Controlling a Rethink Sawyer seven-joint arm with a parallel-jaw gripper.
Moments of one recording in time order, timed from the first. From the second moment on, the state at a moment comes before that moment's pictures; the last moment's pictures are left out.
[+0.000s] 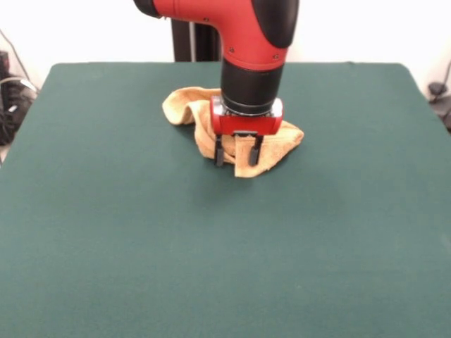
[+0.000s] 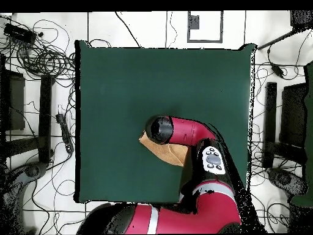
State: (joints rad) arm -0.16 -0.39 -0.06 1.54 -0.08 0.42 1.57
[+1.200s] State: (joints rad) arm -0.16 -0.39 -0.06 1.54 -0.08 0.42 1.57
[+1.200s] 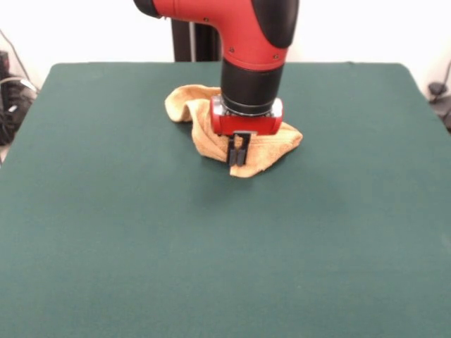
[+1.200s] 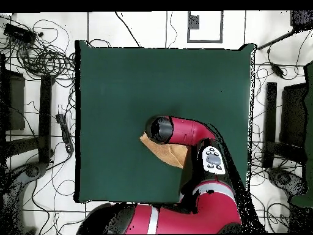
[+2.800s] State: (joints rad) arm -0.16 -0.40 -0.06 1.54 -0.08 0.42 1.57
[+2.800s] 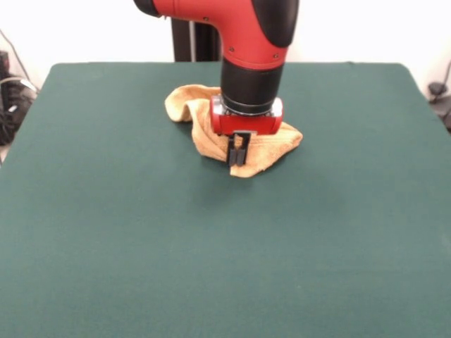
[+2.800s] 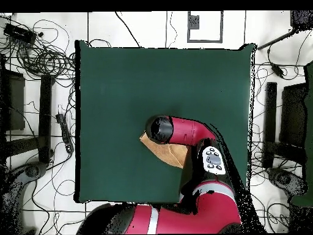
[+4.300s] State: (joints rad) arm -0.16 -0.40 -0.06 1.54 -0.08 0.42 1.57
